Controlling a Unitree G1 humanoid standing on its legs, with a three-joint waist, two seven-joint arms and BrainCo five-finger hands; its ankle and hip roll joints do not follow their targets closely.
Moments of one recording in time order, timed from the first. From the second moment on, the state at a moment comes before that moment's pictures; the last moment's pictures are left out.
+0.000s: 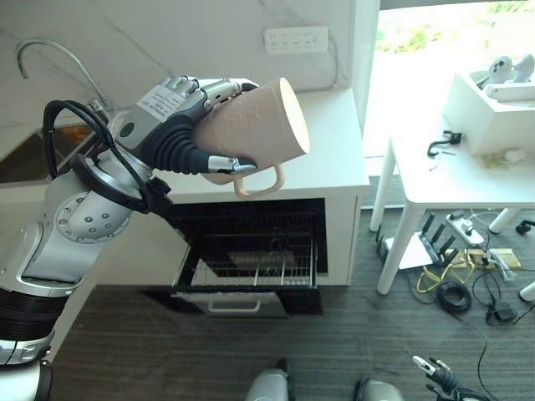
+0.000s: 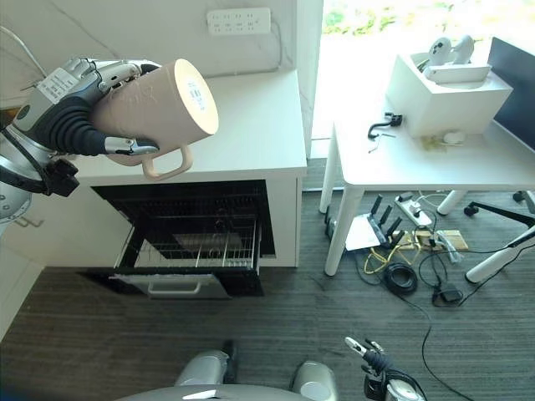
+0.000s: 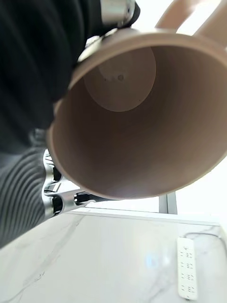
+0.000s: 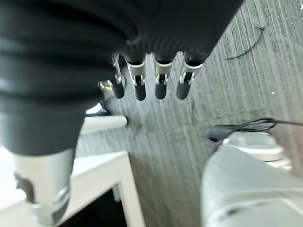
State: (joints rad) left arm -0.48 1.12 -0.04 -0.25 0.16 -0.32 0.00; right arm 0.04 -0.37 0.02 1.18 0.48 -0.16 0.14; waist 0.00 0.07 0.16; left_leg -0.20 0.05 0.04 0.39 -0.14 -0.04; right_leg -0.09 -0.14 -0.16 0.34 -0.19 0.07
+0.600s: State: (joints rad) left arm -0.59 1.25 -0.10 -0.21 0.16 -0.25 0.00; right arm -0.02 -0.30 0.04 1.12 0.49 -0.18 0.12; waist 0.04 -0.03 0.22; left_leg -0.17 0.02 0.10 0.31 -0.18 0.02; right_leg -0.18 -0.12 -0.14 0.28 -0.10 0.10
